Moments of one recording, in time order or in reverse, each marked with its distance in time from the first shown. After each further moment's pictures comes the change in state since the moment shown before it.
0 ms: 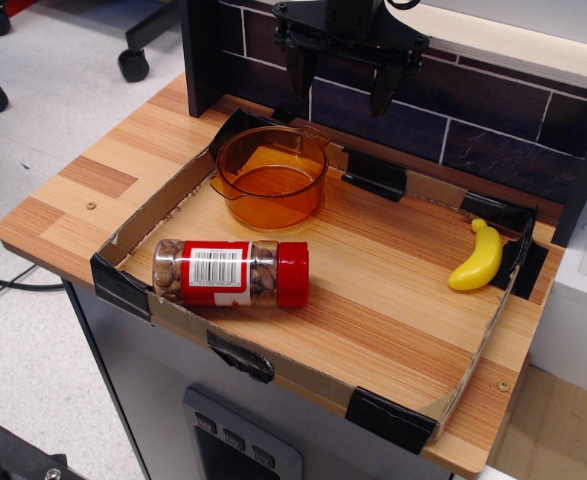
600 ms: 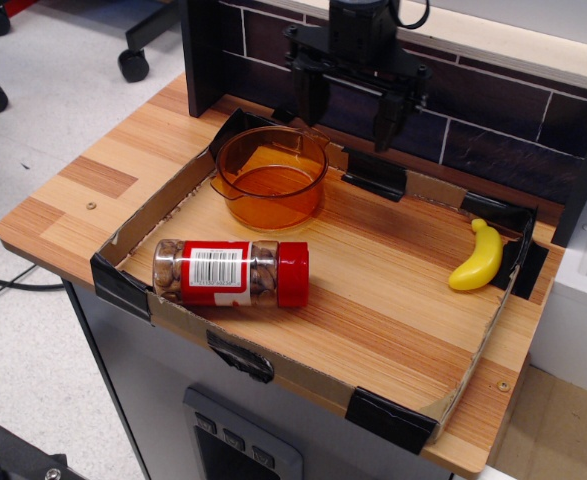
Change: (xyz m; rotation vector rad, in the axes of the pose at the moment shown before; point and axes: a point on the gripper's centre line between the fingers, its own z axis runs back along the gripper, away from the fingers) arm -0.025 -0.011 -0.002 -0.135 0.146 -0.259
